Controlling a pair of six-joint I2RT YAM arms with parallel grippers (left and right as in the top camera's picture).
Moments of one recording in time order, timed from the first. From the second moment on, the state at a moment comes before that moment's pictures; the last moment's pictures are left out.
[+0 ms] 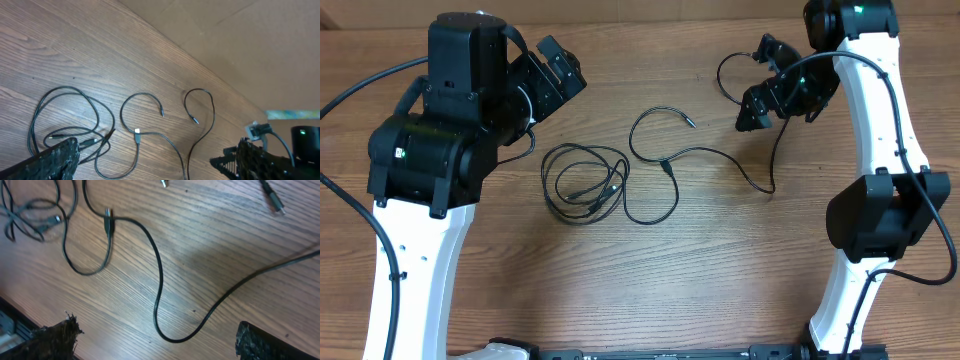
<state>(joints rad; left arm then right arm) -0.24 1.45 1.89 -1.15 0.05 -0.83 0.03 2.17 2.23 -1.64 -0.37 -0.44</state>
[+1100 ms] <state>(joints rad) -0.24 1.45 1.89 -1.15 0.05 -0.83 0.03 2.17 1.66 -1.32 -0.42 -0.71</state>
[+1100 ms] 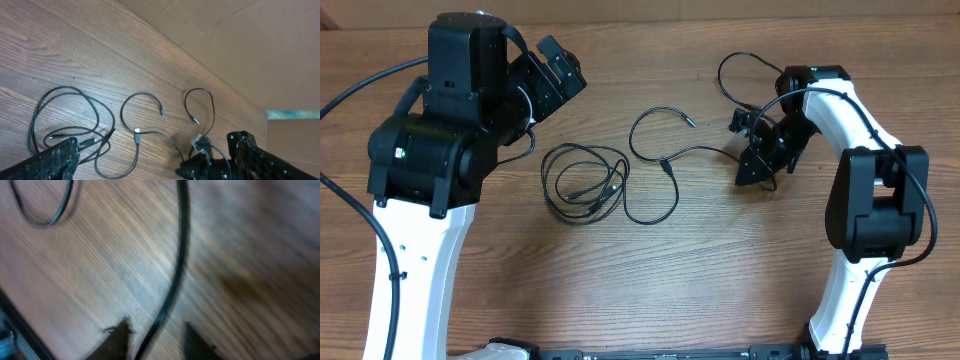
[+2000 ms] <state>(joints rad) -0.24 1.45 1.89 -1.15 0.05 -0.83 -0.20 2.17 1.68 -0.66 -0.05 -0.21</state>
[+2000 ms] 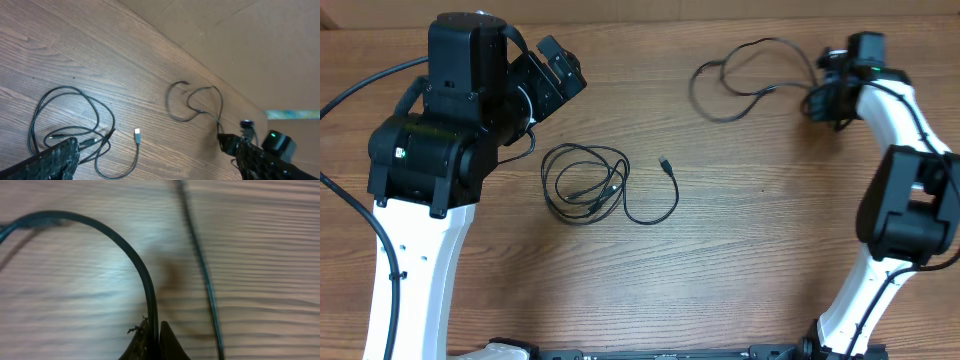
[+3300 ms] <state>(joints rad) -0.24 1.45 1.89 -1.15 0.05 -0.83 -0.51 2.17 1.68 -0.29 -0.02 -0.17</state>
